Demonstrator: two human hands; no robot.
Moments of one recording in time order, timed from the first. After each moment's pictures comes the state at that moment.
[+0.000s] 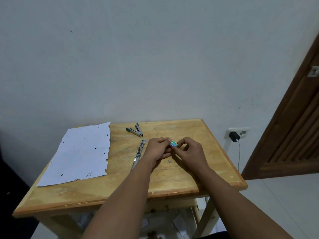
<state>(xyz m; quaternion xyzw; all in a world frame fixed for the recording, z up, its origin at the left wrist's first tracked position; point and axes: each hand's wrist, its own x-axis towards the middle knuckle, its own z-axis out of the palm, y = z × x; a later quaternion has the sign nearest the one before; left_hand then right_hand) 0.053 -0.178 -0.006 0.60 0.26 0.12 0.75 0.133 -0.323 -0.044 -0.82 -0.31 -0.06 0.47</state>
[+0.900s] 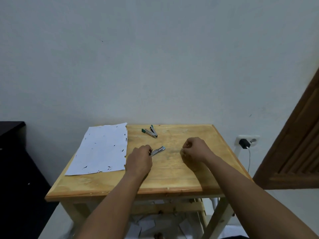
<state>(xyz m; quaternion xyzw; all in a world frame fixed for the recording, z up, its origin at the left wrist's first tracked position) -0.041 -0.108 -0.032 0.92 0.30 0.19 0.14 0.133 -0.292 0.002 -0.90 -0.30 0.09 0.31</state>
